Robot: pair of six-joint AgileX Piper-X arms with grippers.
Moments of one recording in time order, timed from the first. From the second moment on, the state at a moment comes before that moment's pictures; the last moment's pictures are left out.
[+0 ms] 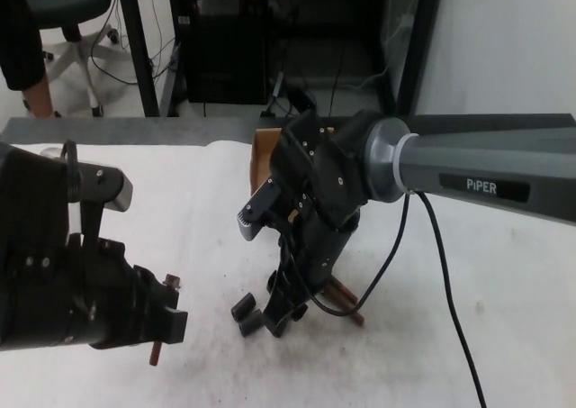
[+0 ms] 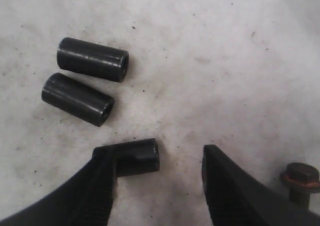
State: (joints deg) left arm -19.0 55.5 -32.9 32.1 14.7 -2.6; right arm 39.4 113.7 -79.2 43.0 -6.4 -13.3
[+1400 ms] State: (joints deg) left arm -19.0 55.5 -32.9 31.3 14.3 -1.2; right arm 40.4 115.2 -80.1 59.4 -0.6 -36.9
